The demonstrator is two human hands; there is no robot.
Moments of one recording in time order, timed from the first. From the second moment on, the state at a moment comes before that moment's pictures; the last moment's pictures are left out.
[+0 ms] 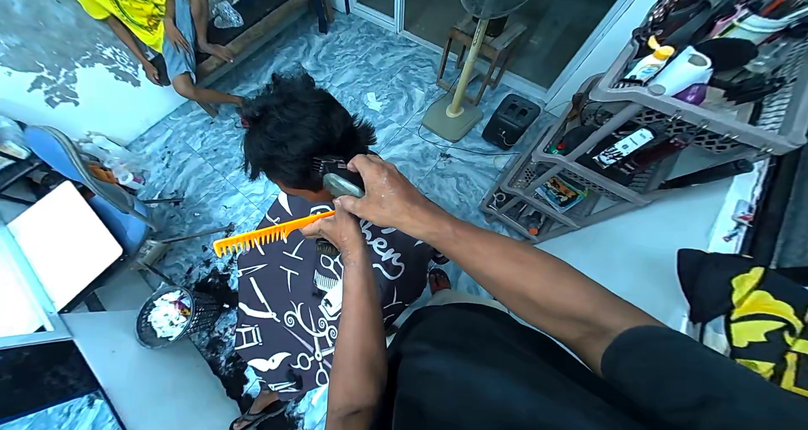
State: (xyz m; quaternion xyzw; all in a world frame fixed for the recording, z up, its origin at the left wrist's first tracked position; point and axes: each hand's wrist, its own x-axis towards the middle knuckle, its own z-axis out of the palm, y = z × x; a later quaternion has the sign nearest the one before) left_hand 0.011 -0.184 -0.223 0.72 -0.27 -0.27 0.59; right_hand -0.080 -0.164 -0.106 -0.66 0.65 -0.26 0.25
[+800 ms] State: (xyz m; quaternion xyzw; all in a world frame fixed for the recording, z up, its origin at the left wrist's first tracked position) left_hand 0.097 -0.108 -0.257 0.64 -0.39 -0.28 0.60; right_hand -0.190 -0.085 -0.183 -0.41 0.59 -0.44 0.54
